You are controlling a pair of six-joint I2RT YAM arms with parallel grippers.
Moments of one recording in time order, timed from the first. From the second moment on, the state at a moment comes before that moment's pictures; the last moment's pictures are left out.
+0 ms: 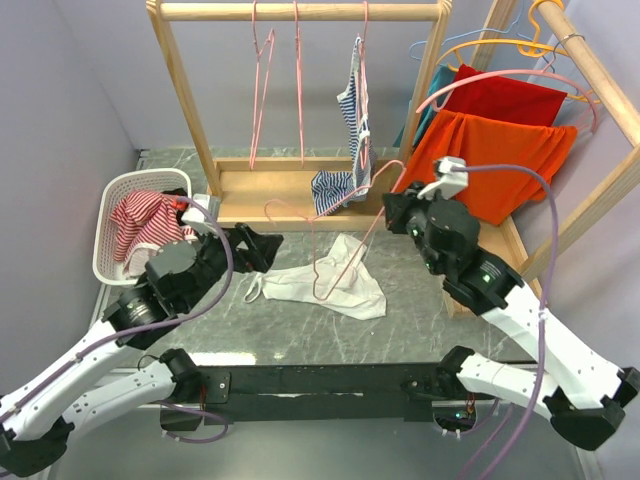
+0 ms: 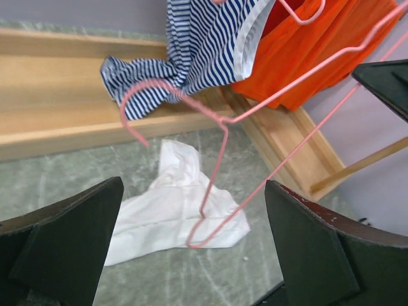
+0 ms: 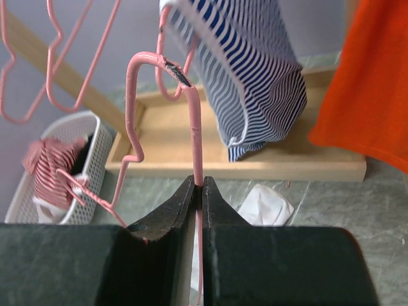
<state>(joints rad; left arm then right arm) -0.84 0.69 0.89 -0.29 -0.31 -0.49 0.75 0.95 1.12 -0.34 0.48 0.47</state>
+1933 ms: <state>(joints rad) -0.91 0.87 0.72 0.02 -0.17 -0.47 0.75 0.66 1.13 -0.42 0.31 0.37</state>
